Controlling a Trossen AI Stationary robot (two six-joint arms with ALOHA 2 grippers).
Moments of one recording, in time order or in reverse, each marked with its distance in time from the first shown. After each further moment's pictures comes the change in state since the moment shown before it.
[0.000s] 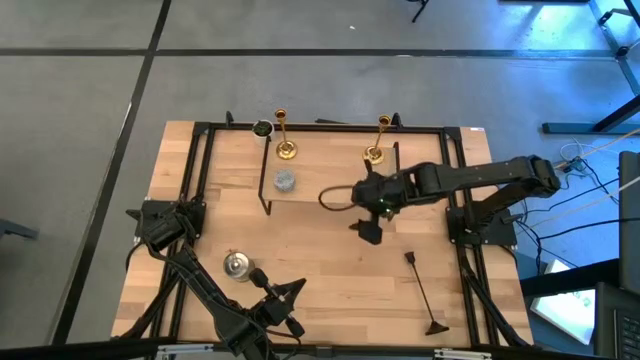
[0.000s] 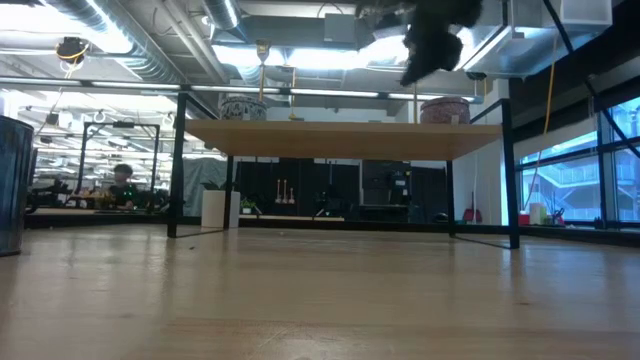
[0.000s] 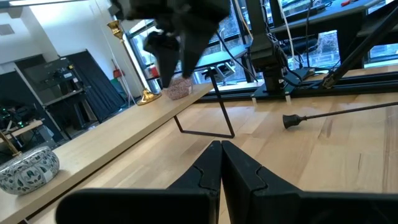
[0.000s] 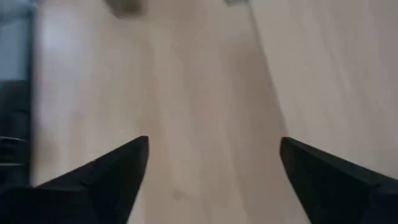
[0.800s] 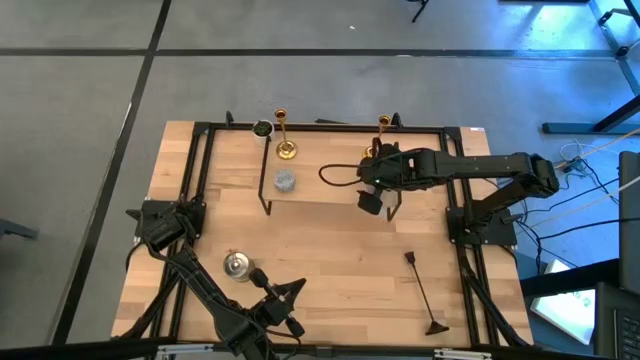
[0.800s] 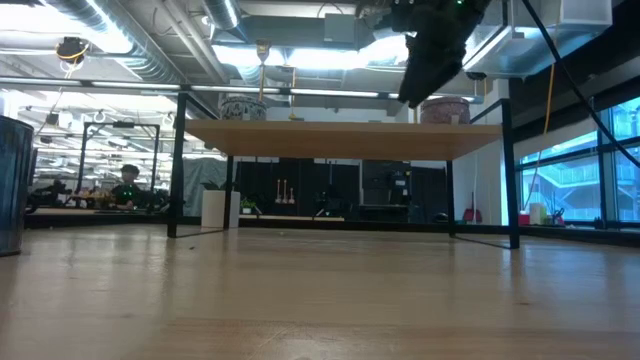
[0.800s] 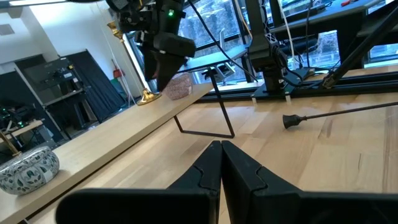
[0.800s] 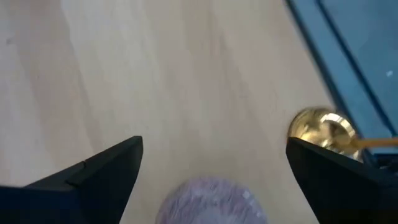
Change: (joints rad) left arm 0.000 0.000 0.000 0.000 0.000 0.000; right arm -0.146 0.000 0.000 -0.097 0.314 -0.127
